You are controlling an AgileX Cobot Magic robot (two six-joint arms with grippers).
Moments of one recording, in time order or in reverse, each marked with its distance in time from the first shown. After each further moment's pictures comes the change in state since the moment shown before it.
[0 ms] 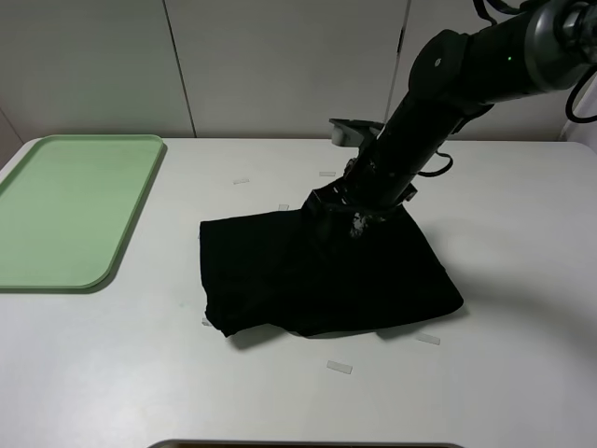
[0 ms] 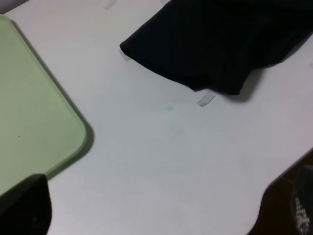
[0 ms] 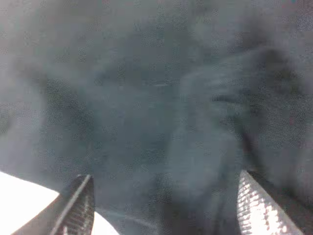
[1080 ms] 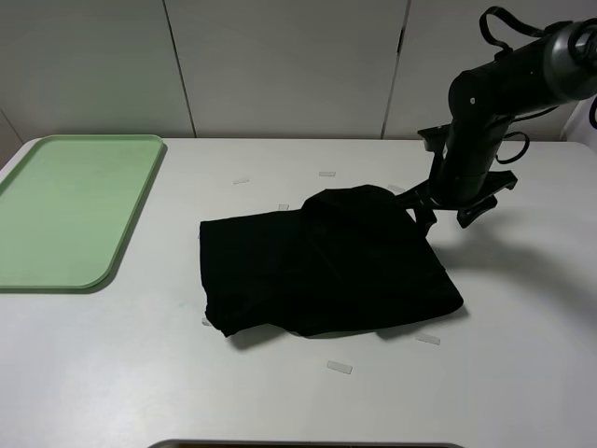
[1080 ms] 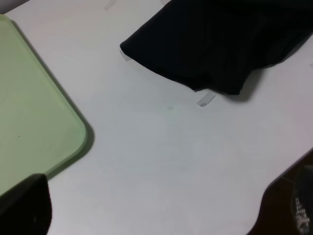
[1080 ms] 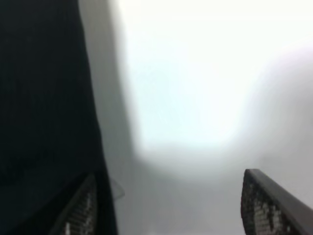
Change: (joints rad) left arm 0.000 0.000 0.000 0.000 0.000 0.000; right arm -0.171 0.081 0.000 -0.707 -0.052 0.639
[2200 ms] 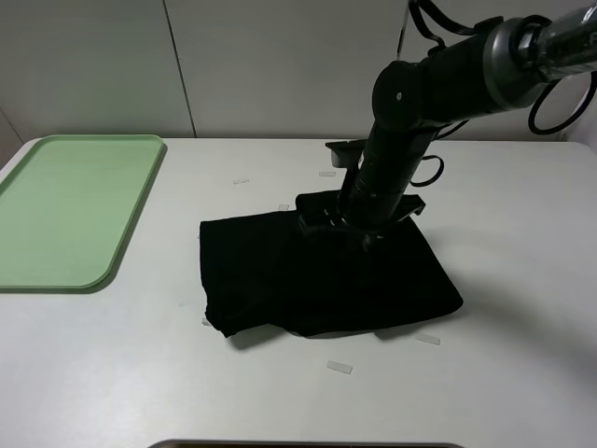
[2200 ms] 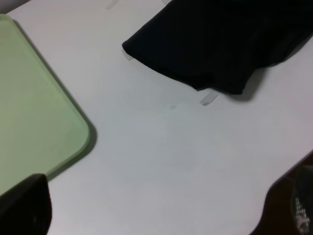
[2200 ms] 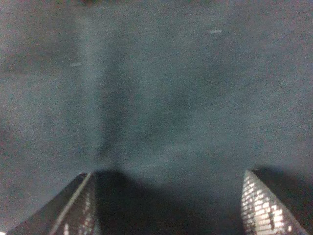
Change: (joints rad) left arm 0.000 0.000 0.000 0.019 0.001 0.000; right arm 0.269 -0.042 0.000 0.366 0.025 -0.166
